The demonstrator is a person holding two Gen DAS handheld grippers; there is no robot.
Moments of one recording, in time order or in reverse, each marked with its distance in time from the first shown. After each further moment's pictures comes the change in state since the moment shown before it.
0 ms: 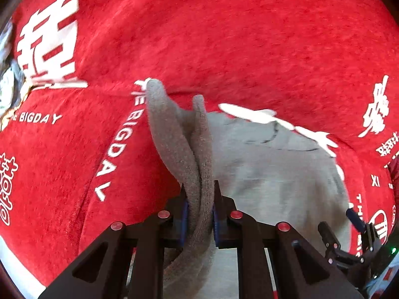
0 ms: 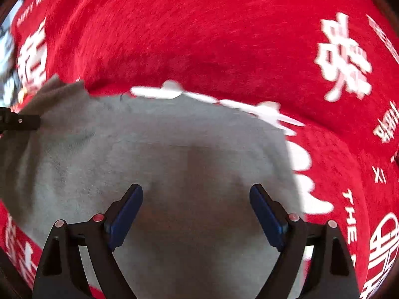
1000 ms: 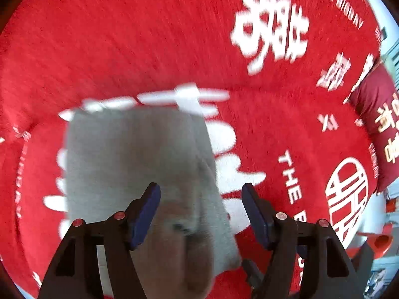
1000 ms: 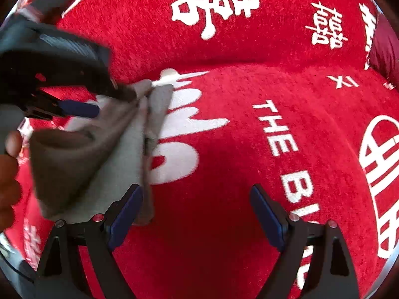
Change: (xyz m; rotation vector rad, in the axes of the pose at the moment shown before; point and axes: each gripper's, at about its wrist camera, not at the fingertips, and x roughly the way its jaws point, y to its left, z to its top) left arm 0.000 -0.251 -0.024 0.308 0.122 -0.180; right arm -0.049 -0.150 -0.089 0.348 -0.010 0.096
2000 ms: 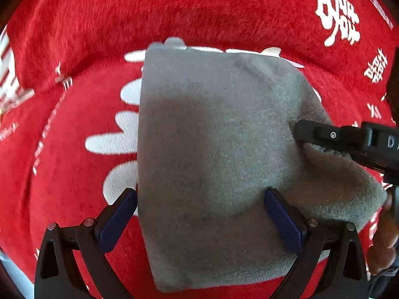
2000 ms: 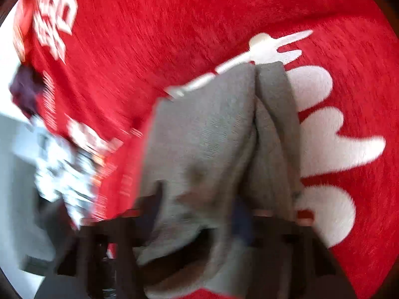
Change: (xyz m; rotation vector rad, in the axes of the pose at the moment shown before) left arm 0.029 0.106 -0.081 -0.098 0.032 0.158; right arm 0.107 0.077 0.079 0.091 0.336 0.380
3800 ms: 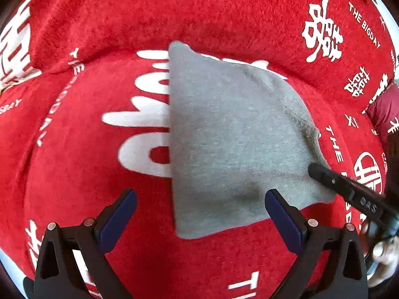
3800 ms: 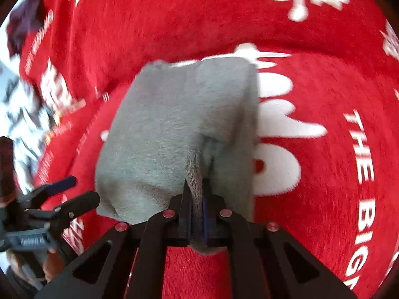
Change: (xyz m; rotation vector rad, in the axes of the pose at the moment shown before) left arm -0.042 0.023 -0.024 -0.056 -0.026 -0.112; right arm -0.053 0.000 -0.080 -0.140 -0.111 -0.147
